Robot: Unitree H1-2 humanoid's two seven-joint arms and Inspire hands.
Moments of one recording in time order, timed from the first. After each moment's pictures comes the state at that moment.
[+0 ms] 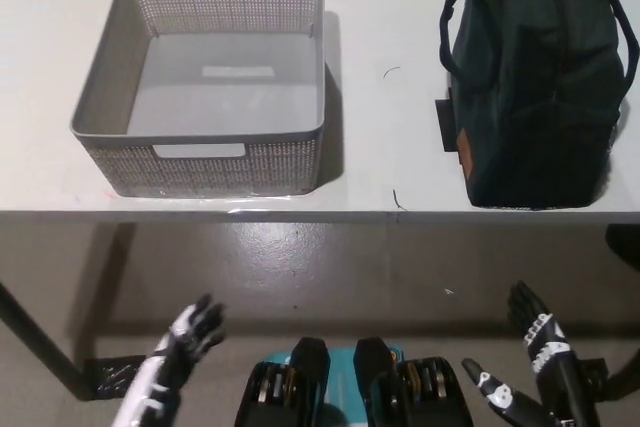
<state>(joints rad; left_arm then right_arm) 0.22 0.16 -0.11 -0.28 -0.07 -0.16 -0.18 0.15 -0.05 0.04 0.01 0.03 -0.36 0.08</state>
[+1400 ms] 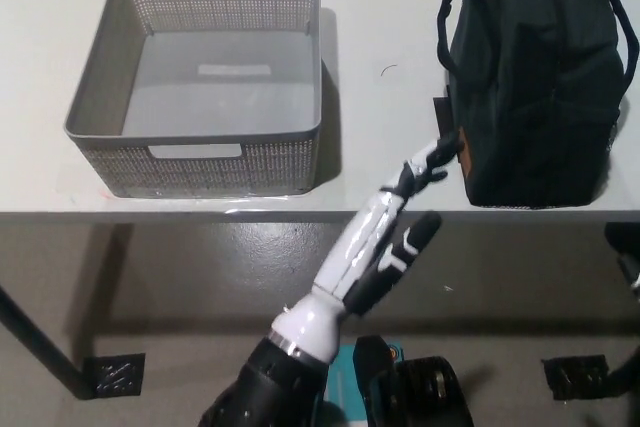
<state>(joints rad) -0.25 -0.16 -0.30 -0.29 0.25 0.02 -0.17 -0.03 -0.13 -0.22 -0.10 0.27 -0.33 0.05</state>
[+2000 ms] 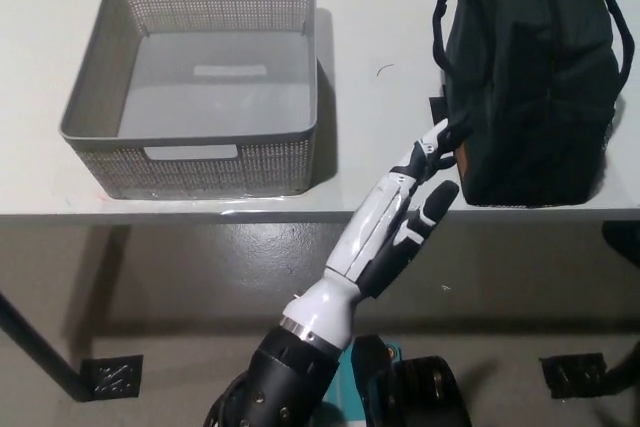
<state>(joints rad) -0.28 -0.17 -0.35 -0.34 0.25 0.19 -0.12 -0.07 -0.18 -0.22 -0.18 0.37 -0.19 0.05</state>
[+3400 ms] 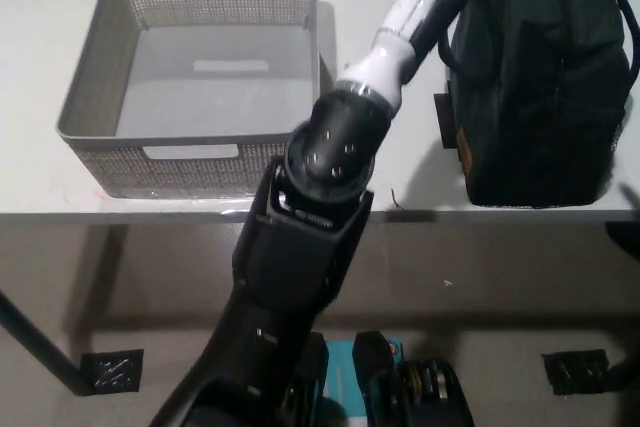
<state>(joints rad) -0.93 -0.19 -0.11 0.24 0.20 0.24 -0.05 -0.52 -0.23 -0.28 0.08 0.35 -0.09 0.00</state>
